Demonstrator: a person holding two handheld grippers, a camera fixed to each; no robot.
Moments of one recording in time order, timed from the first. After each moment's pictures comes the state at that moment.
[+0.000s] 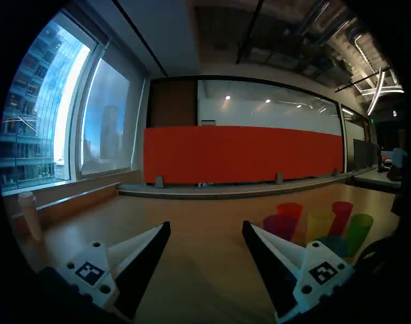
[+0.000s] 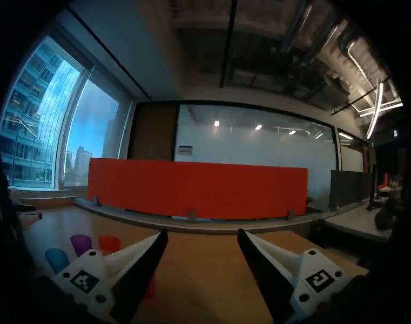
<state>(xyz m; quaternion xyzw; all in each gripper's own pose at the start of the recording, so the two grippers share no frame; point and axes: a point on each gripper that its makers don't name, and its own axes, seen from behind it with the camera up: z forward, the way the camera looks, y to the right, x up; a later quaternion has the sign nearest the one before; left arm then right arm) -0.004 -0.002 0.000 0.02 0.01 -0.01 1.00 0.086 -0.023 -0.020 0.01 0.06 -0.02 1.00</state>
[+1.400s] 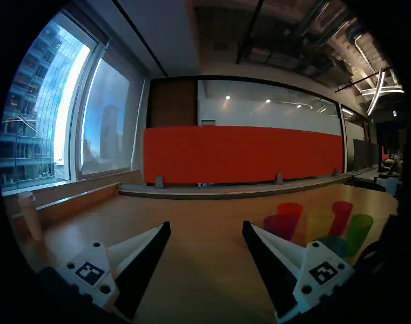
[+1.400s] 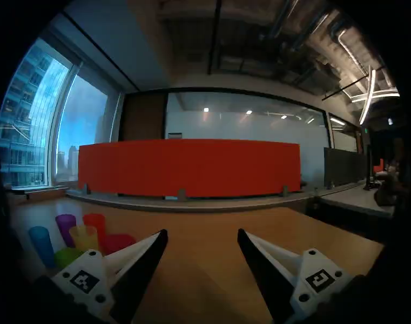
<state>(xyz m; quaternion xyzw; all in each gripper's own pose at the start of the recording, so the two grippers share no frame) -0.004 -0.003 -0.001 0.02 0.01 -0.01 1.00 0.006 0.005 -0.004 -0.02 0.02 0.01 1.00</state>
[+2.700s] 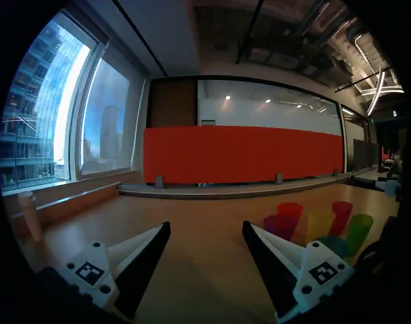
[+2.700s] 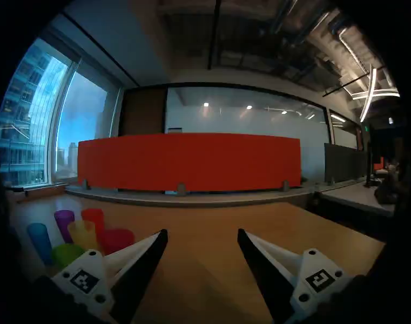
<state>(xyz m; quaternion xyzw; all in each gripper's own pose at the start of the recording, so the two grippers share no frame) -0.004 -0.004 0.001 0.02 0.01 -0.01 1.00 -0.006 0.006 -0.001 -0.01 0.01 0.01 1.00</state>
